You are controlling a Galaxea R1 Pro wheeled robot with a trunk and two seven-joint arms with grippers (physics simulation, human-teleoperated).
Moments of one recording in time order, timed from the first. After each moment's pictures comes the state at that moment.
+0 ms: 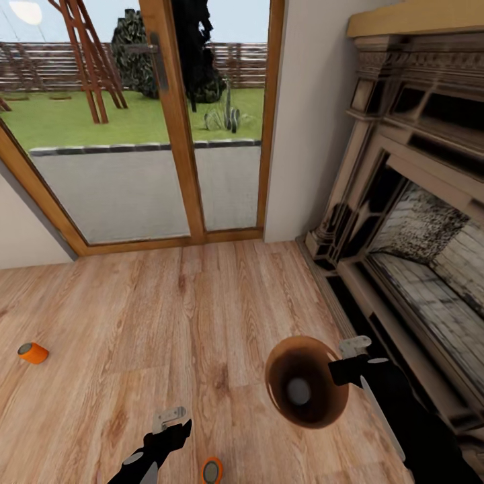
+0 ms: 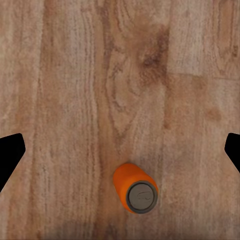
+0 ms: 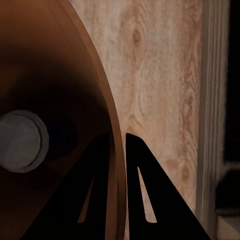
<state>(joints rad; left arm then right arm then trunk) -0.42 -0.06 0.07 -0.39 0.17 -0.06 -0.04 -0.36 -0.18 0.11 -1.46 0.04 0.99 0.10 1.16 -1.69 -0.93</state>
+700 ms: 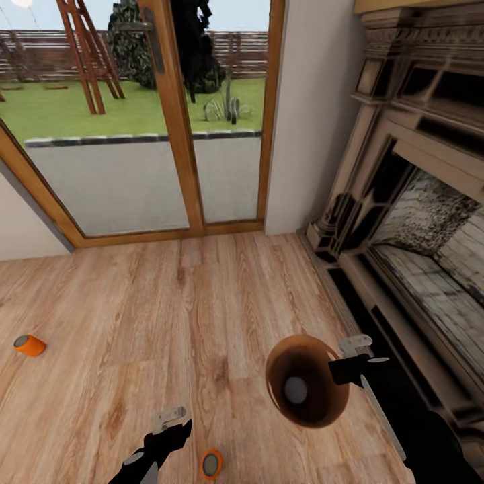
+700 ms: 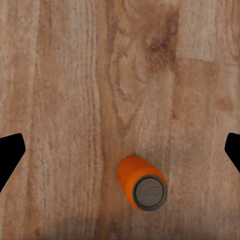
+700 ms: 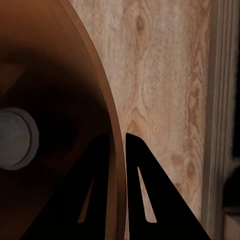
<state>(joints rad) -0.42 -0.06 0.07 -0.39 0.17 -0.06 -0.04 -0.36 -0.18 0.11 -1.47 0.04 1.00 0.10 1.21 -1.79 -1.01</state>
